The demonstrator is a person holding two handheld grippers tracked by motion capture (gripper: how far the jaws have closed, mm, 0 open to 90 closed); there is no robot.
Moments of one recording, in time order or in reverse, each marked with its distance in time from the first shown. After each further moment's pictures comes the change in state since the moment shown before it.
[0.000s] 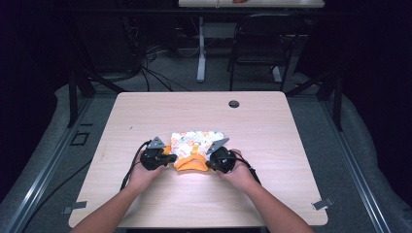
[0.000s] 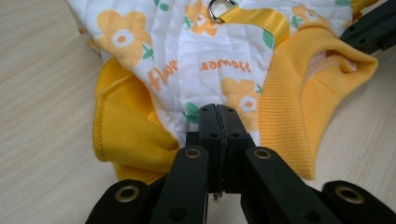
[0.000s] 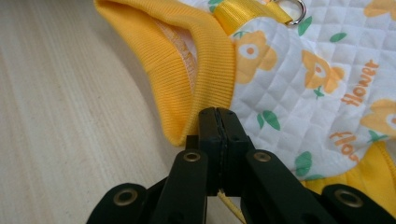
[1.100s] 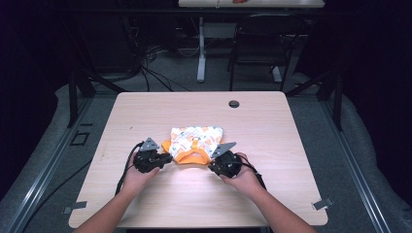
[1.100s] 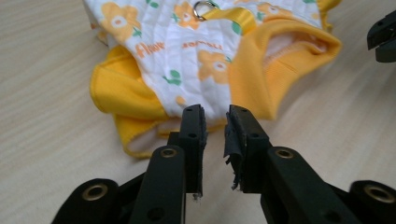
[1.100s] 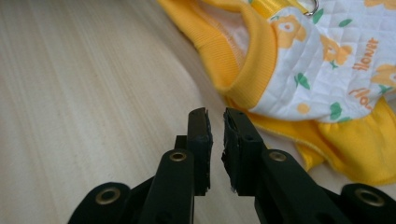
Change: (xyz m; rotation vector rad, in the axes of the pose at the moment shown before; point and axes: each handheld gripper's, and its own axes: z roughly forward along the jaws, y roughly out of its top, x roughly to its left) left arm -0.009 -0.010 -0.029 -0.050 0.027 -0.025; right arm 0.014 -0.012 -0.027 -0.044 -0.017 -0.001
